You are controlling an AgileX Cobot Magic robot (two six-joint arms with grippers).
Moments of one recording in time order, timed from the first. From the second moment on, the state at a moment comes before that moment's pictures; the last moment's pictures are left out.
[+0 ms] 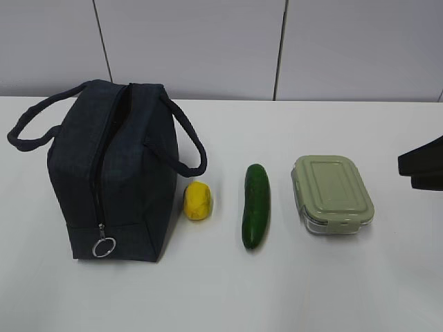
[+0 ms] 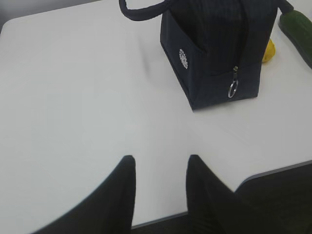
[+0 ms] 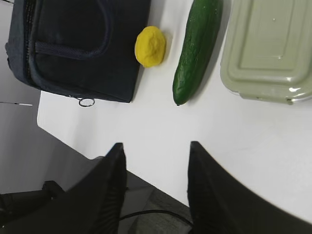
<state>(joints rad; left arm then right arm) -0.09 0.01 -0.51 -0.10 1.11 0.16 -0.37 1.37 -0.79 1.08 1.18 -0.87</state>
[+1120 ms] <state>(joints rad) -0.09 0.01 -0.51 -0.10 1.11 0.16 -0.38 1.97 -1.15 1.02 1.18 -1.01</state>
